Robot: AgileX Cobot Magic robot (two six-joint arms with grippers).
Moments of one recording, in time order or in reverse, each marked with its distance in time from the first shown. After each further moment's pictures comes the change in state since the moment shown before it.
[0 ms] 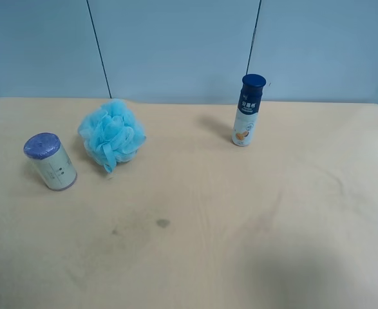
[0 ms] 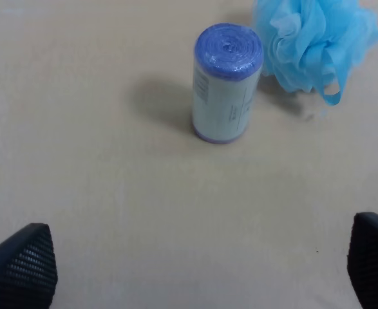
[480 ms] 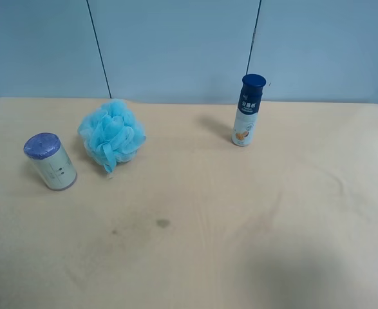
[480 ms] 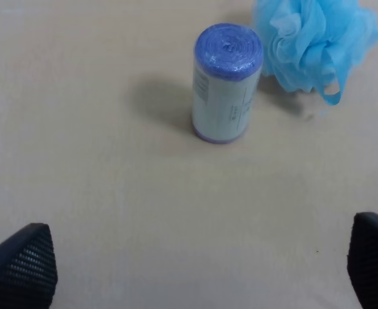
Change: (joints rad) left arm 0.000 0.000 0.000 0.000 0.000 0.000; right arm 0.000 0.000 0.000 0.000 0.000 0.000
